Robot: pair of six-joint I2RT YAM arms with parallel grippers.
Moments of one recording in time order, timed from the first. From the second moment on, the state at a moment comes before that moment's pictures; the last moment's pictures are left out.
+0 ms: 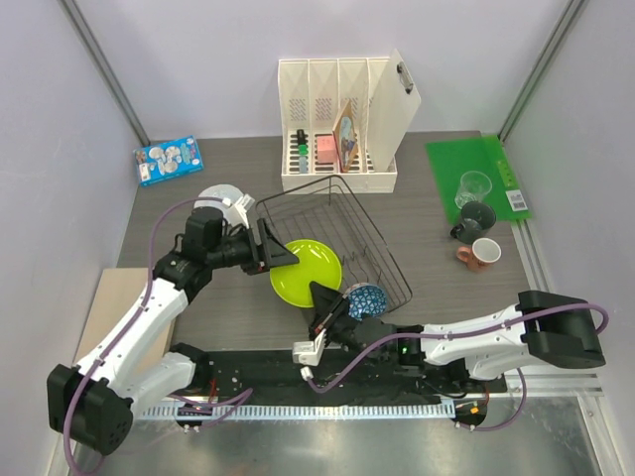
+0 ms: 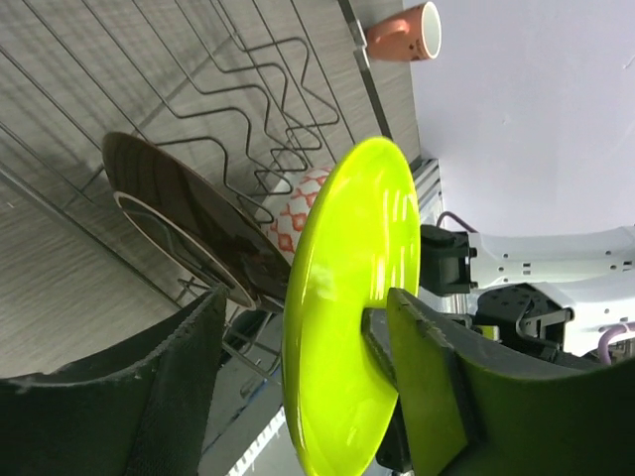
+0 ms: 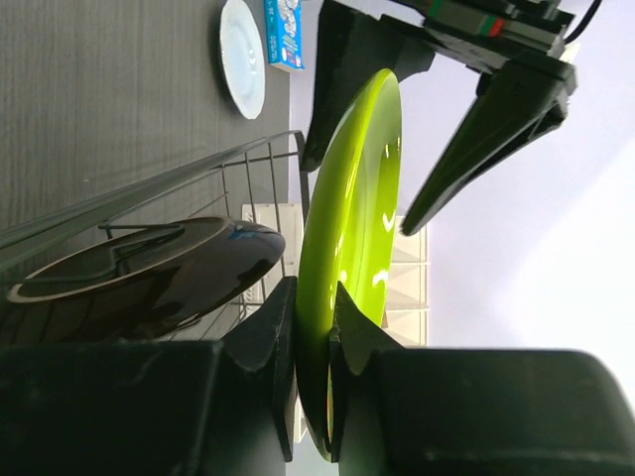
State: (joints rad) left arm -0.38 0.98 0.77 -0.33 0.64 -0.75; right arm 1.49 1.26 0.44 0.72 0.56 -1.37
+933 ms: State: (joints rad) left arm -0.42 0.98 0.91 -0.37 0.44 -0.72; right arm 1.48 1.20 0.51 0.78 0.72 -1.14
